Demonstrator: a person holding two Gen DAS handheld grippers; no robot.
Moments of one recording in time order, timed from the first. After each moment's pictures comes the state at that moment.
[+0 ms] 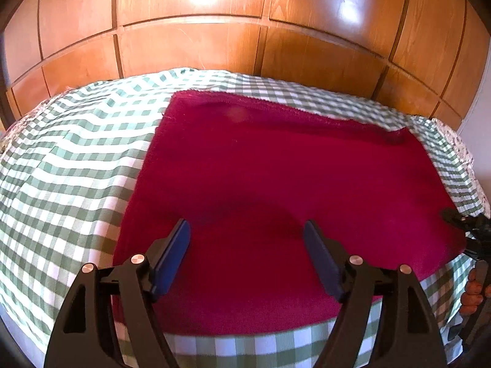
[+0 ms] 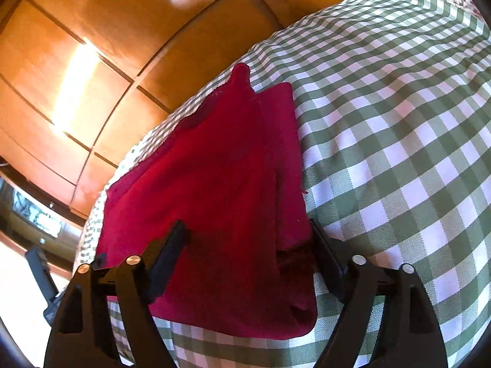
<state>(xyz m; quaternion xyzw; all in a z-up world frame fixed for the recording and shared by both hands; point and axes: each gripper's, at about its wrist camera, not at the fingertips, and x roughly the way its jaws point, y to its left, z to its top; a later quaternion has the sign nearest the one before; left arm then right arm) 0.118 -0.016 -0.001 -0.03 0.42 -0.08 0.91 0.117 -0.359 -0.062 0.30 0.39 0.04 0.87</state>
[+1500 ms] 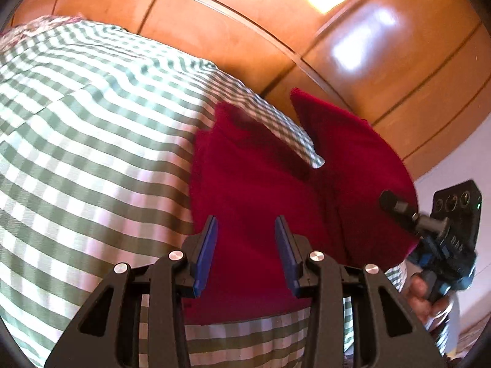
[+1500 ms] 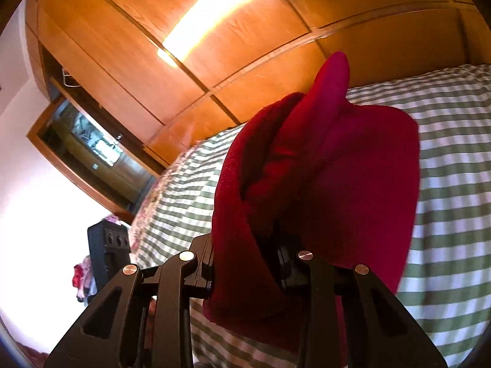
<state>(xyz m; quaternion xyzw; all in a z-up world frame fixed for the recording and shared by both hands) 0.126 0.144 0.005 -0.26 0.42 -0.19 0.85 0.188 -0.137 0.035 0.23 0.38 0.27 0.85</state>
